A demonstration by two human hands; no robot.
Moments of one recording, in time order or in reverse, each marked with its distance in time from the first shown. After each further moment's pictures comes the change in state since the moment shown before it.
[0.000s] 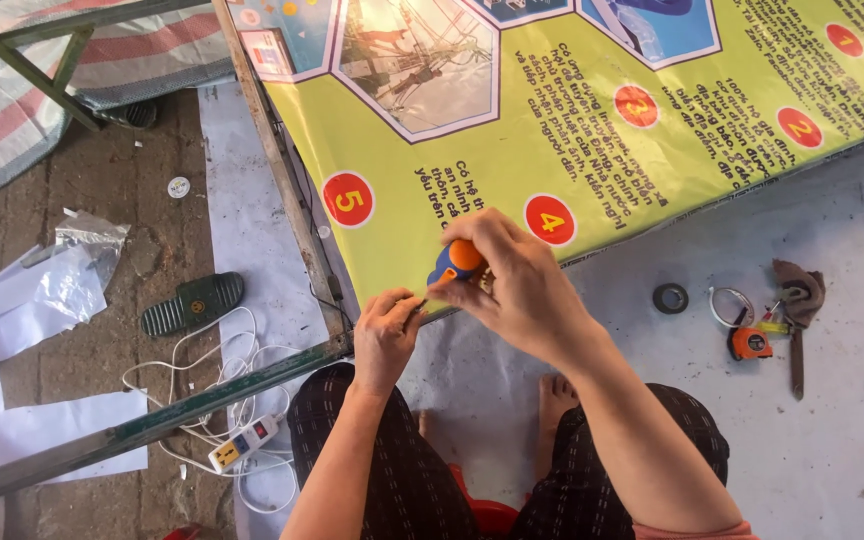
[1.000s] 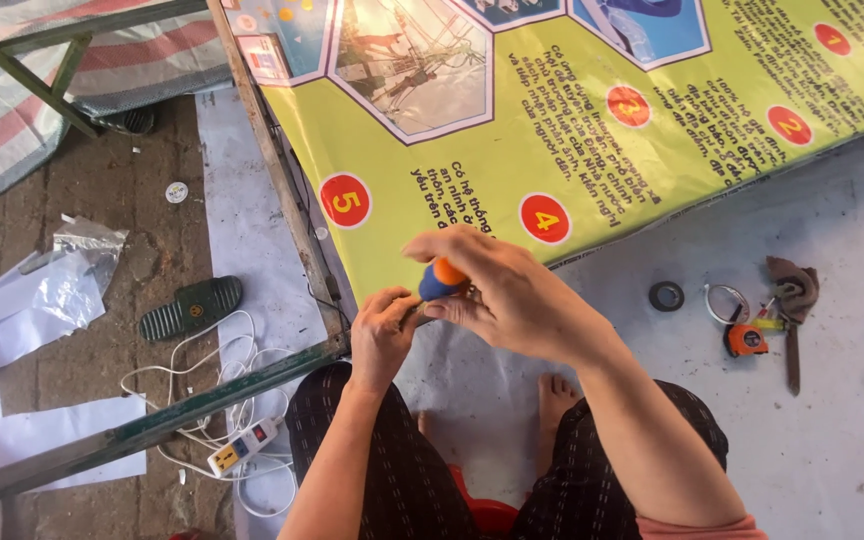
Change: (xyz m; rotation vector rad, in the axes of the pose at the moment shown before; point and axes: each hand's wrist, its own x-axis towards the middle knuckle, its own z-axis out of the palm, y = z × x) left_hand 0.006 0.007 -0.007 -0.040 -0.015 0.001; right_hand 0.005 -0.025 -0.012 0.032 -0.214 -0.003
